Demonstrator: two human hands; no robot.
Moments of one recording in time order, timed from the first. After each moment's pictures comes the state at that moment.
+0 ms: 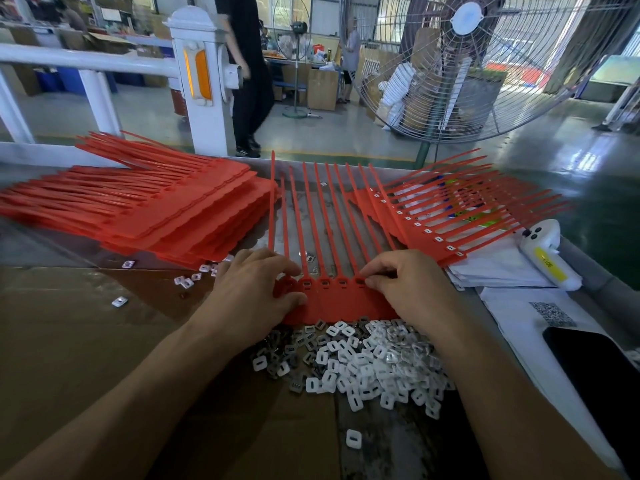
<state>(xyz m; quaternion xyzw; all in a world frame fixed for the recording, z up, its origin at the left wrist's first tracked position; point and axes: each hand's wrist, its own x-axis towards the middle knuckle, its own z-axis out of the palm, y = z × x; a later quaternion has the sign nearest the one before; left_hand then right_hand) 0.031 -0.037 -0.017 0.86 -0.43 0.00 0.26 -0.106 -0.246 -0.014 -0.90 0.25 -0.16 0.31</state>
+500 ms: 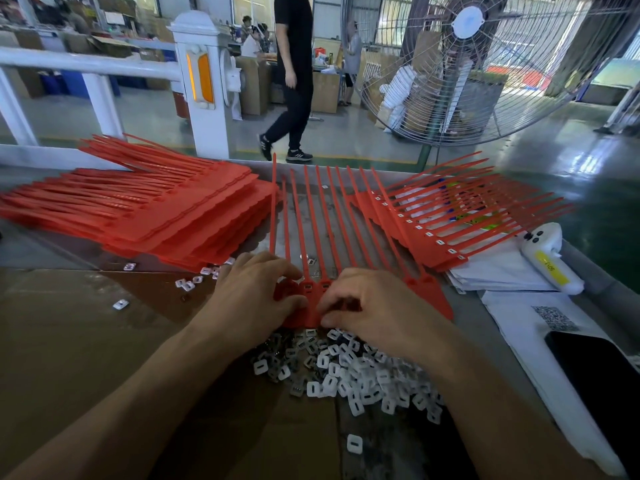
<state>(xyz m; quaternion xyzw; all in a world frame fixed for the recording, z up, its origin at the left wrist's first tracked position) 0.030 -0.036 -0.014 0.86 -0.43 0.00 0.26 -0.103 -0.203 -0.004 -0.96 0.06 -0.07 0.27</state>
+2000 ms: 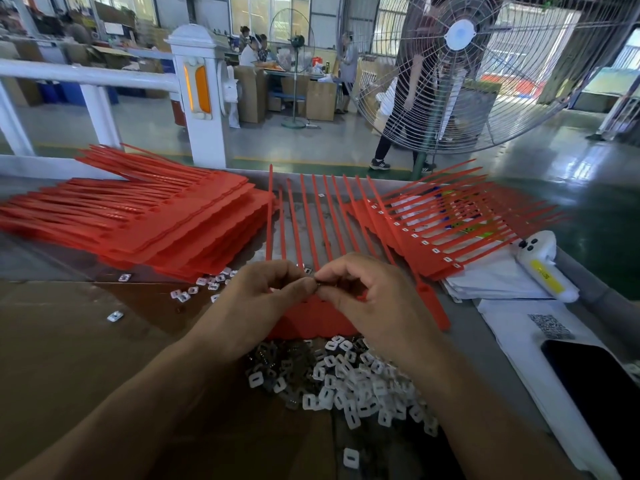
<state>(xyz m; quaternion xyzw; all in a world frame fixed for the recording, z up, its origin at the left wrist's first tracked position) 0.019 -0.038 0.004 0.71 -0.41 -0.19 0.54 -0.103 -0.195 0.004 -0.89 0.05 -0.27 0.37</state>
